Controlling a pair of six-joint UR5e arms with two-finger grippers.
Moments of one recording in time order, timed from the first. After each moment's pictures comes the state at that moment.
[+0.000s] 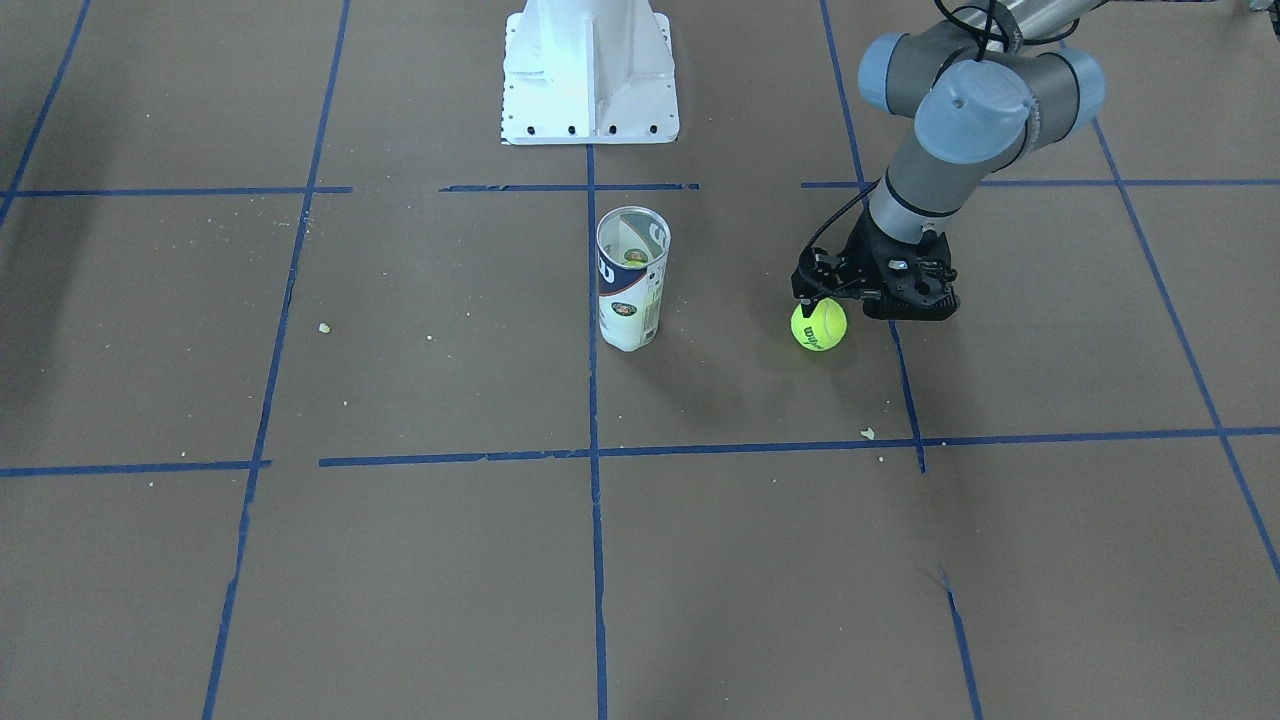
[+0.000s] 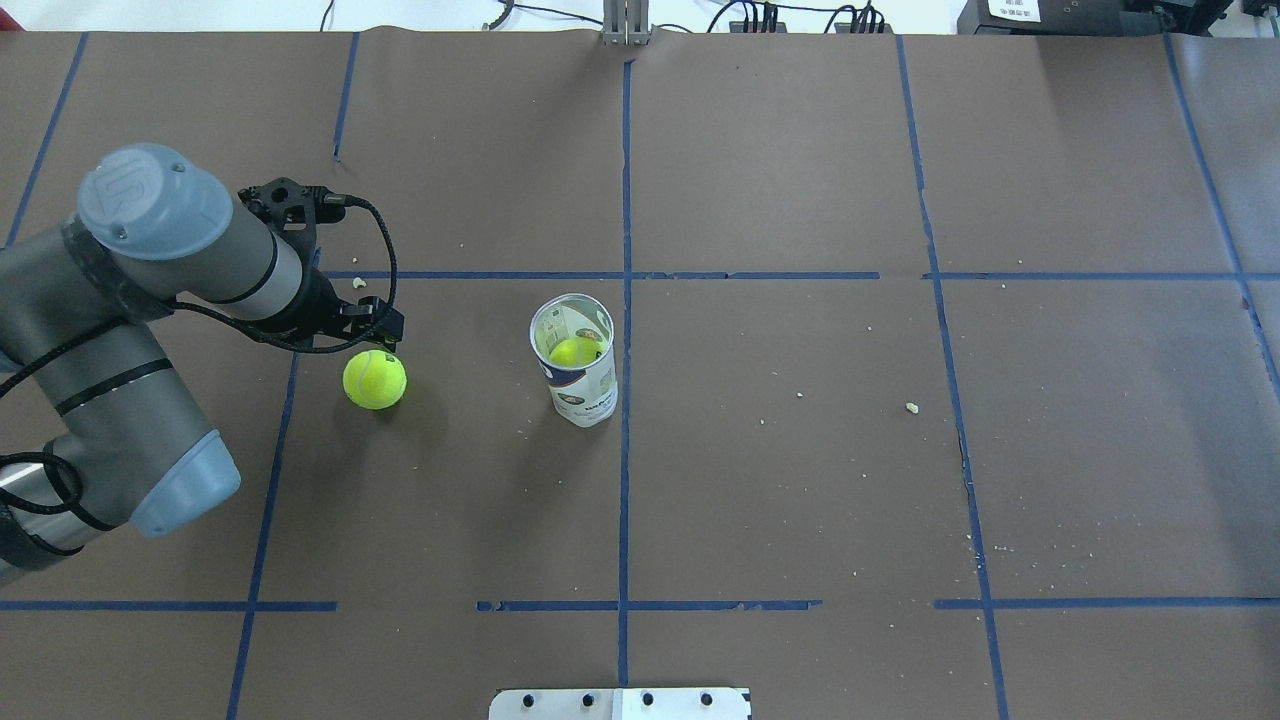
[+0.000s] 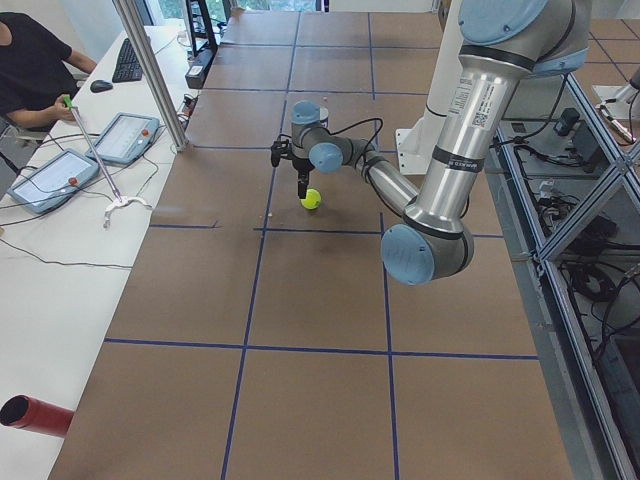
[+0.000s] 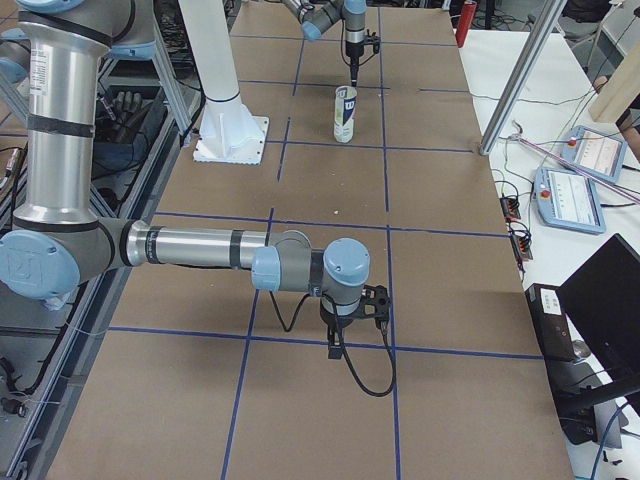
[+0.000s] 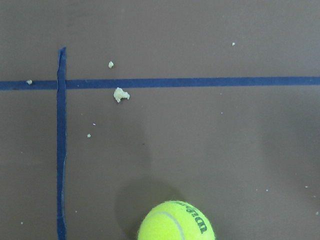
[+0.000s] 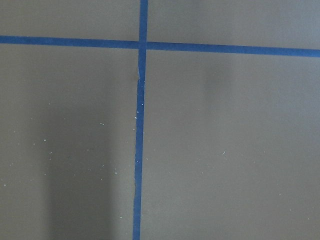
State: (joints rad) left arm -0.72 -1.92 -1.80 -1.75 -2.01 -1.04; right arm 1.54 -1.71 1.70 -1.57 2.29 0.00
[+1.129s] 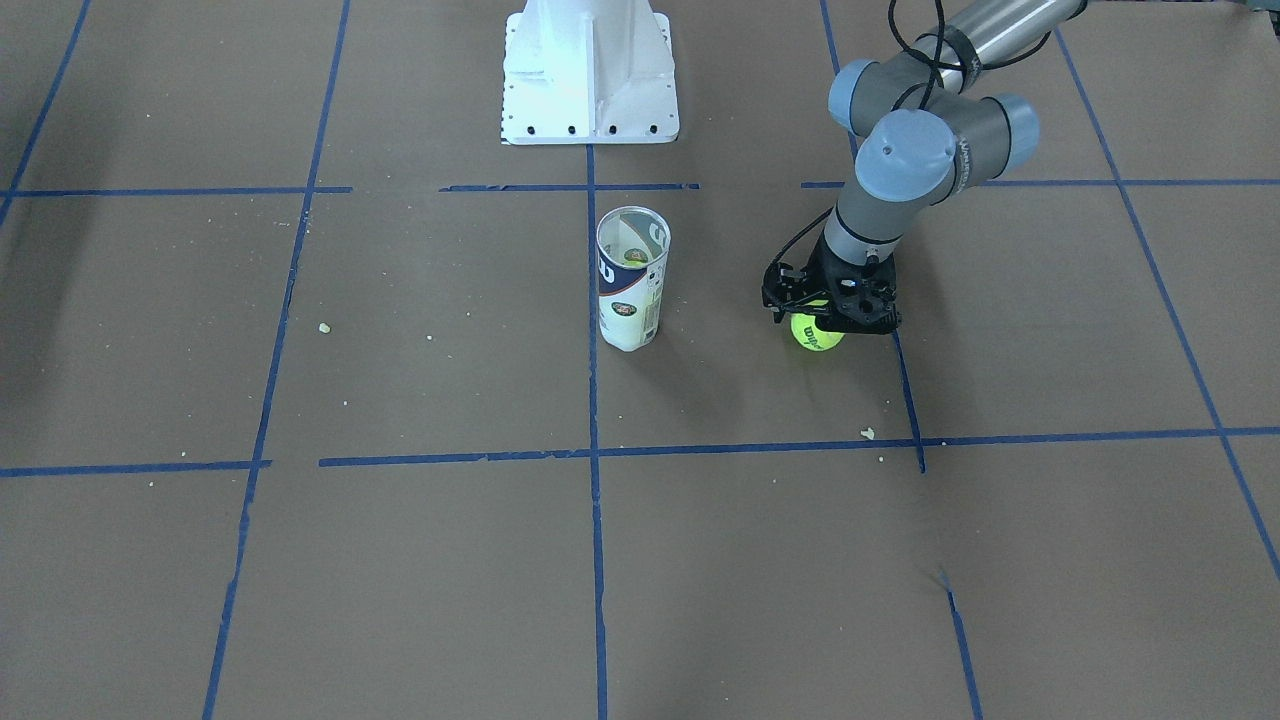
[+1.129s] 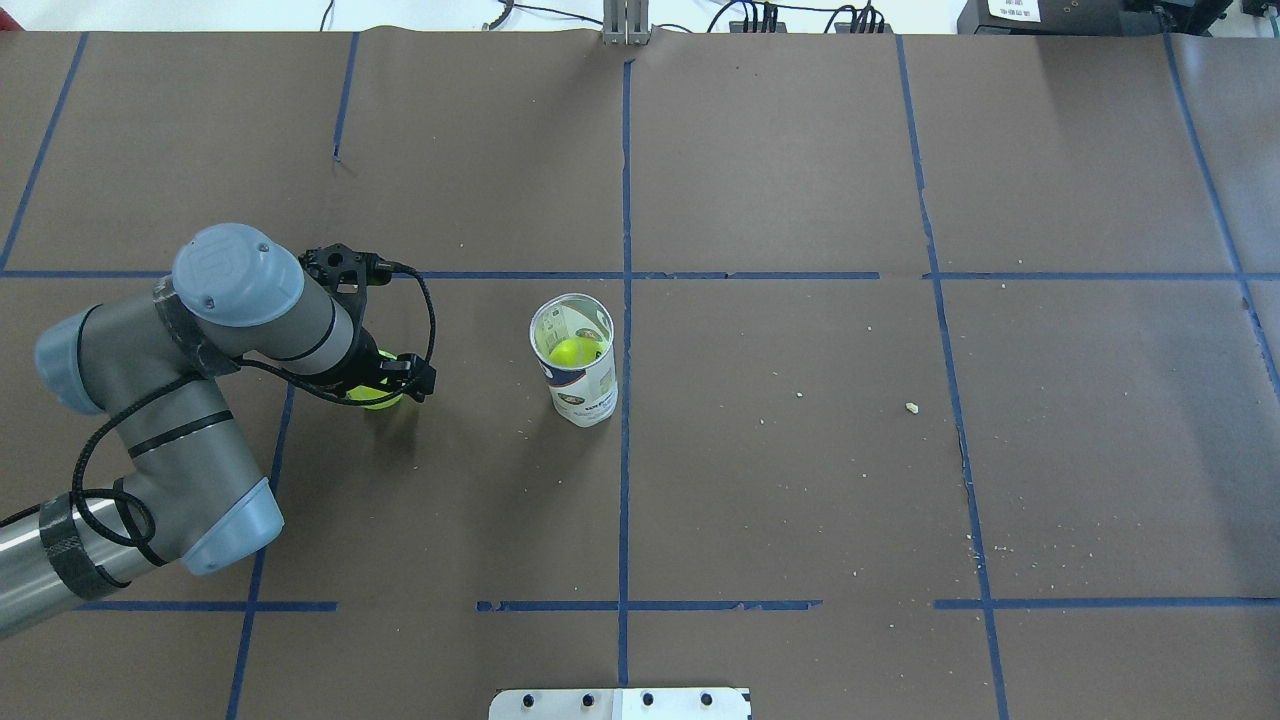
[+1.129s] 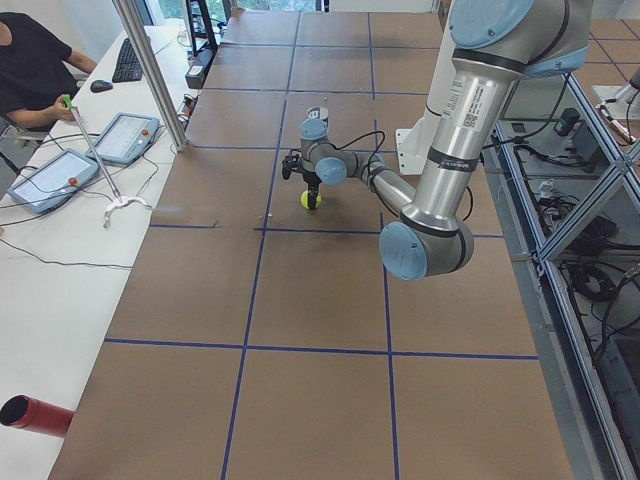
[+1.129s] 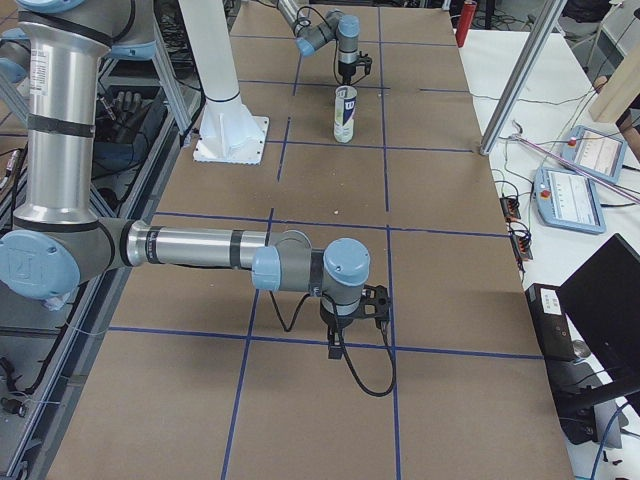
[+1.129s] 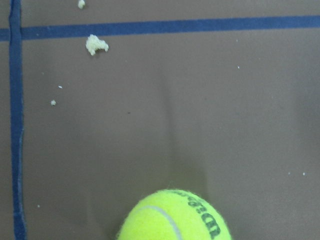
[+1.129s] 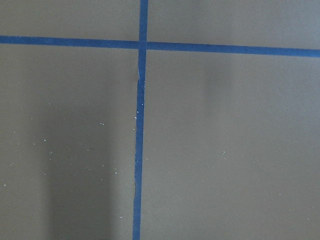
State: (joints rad) left arm -0.62 -1.93 -1.68 -1.85 -1.98 -1.05; right arm 1.54 -1.71 1.70 -1.57 2.29 0.00
